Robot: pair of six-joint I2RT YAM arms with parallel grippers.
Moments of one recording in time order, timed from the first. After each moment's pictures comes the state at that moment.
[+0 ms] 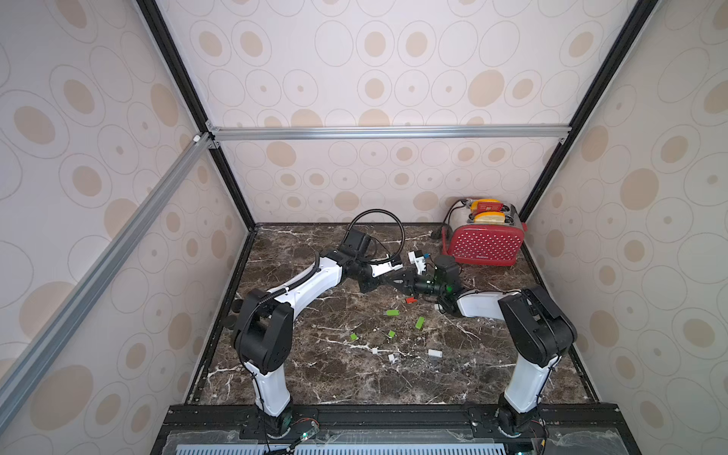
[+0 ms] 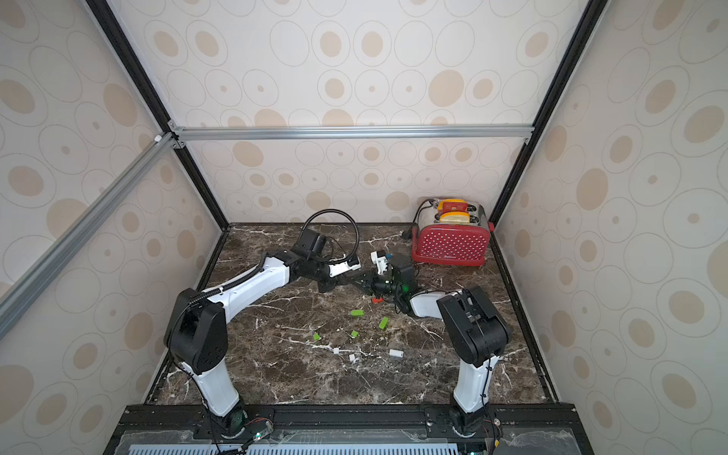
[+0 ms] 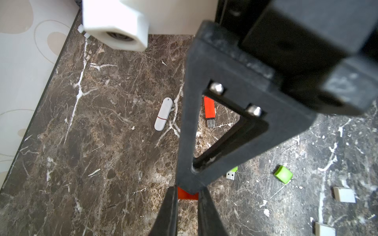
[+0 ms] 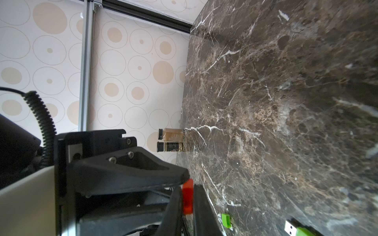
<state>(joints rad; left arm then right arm) -0.52 1.80 1.43 -0.59 0.39 0.76 0.55 1.83 0.89 0.64 -0.77 1.10</state>
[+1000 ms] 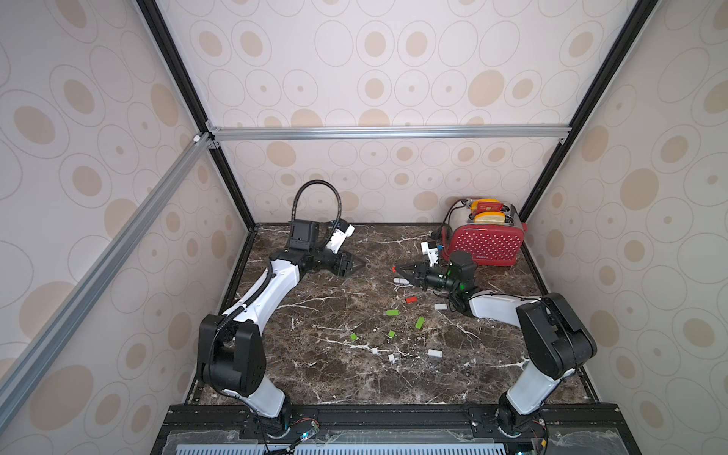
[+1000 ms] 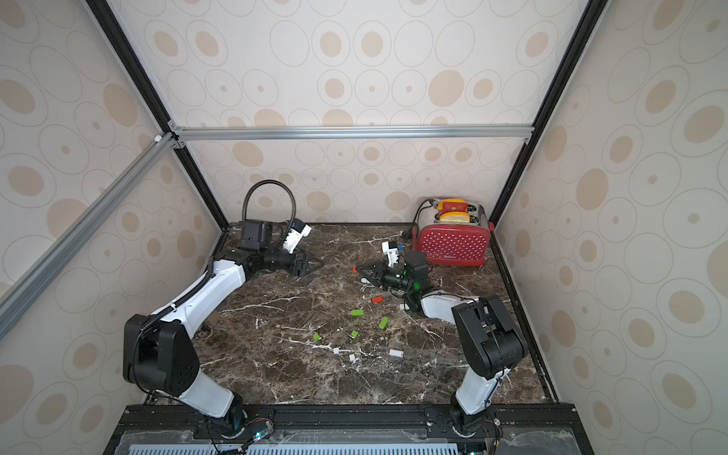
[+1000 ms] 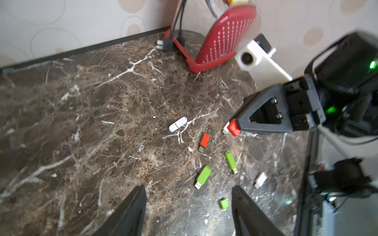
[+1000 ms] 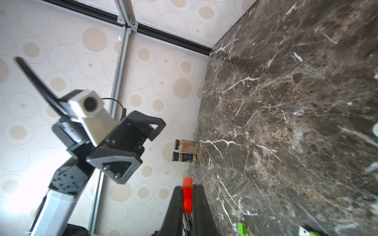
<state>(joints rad) -0.19 1.57 1.26 -0.39 0.76 -0.02 0.48 1.71 0.85 0.72 -0.77 1.17</state>
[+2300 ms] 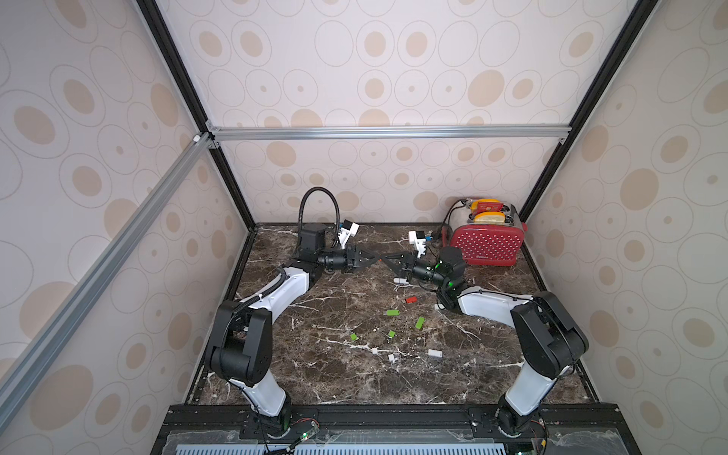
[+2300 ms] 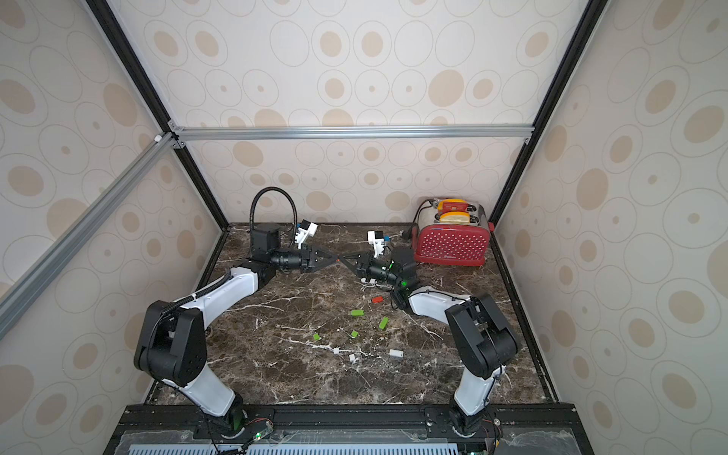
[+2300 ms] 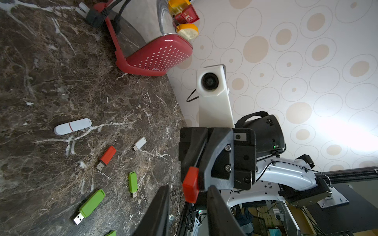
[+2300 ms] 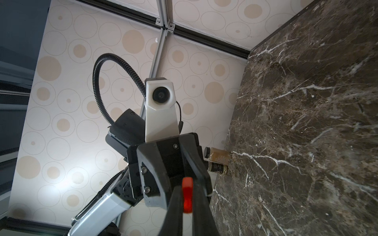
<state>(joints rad) -0.27 1.66 1.16 0.08 1.08 -0.74 0.60 1.74 0.96 0.84 -0.70 1.29</state>
